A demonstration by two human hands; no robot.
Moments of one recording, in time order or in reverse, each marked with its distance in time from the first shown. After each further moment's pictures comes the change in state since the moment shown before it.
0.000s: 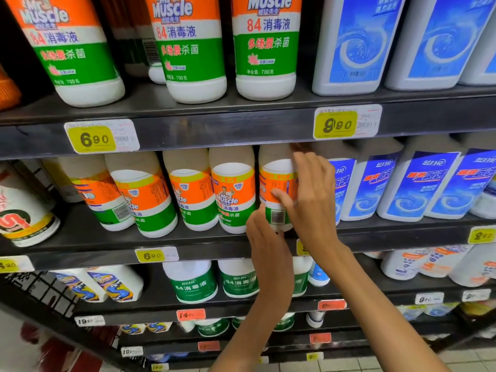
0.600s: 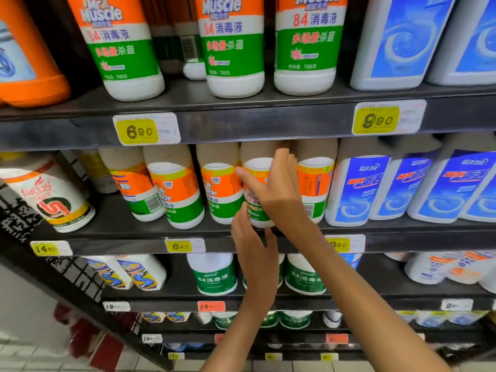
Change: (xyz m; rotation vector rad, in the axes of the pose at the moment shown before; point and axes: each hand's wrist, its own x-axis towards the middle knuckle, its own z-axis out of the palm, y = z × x) left_hand 0.014 -0.041 -0.050 -0.211 0.109 -0.065; right_hand 0.023 -0.081 0.038 0.402 -0.203 0.205
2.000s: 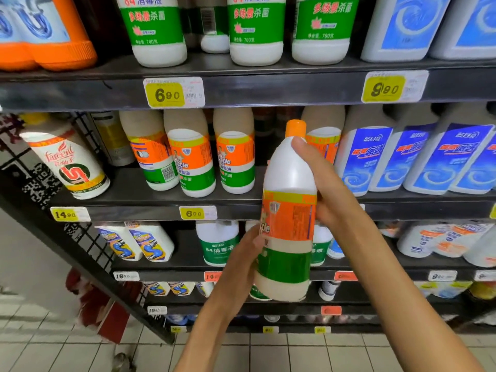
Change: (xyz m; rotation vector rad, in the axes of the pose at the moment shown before) left_hand -0.048 -0.004 -0.105 -0.638 -0.770 -0.406; right_hand -0.048 -0.005 -0.052 1.119 -0.316 0.624
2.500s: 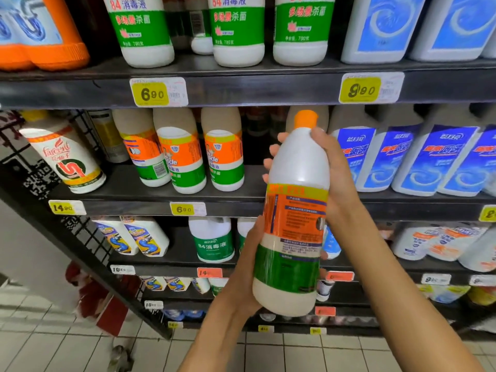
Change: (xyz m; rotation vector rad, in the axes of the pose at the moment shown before) left_hand 0.000 0.005 0.053 -0.293 -0.198 -0.120; right_hand -0.007 -0.023 -0.024 0.257 -0.221 0.076
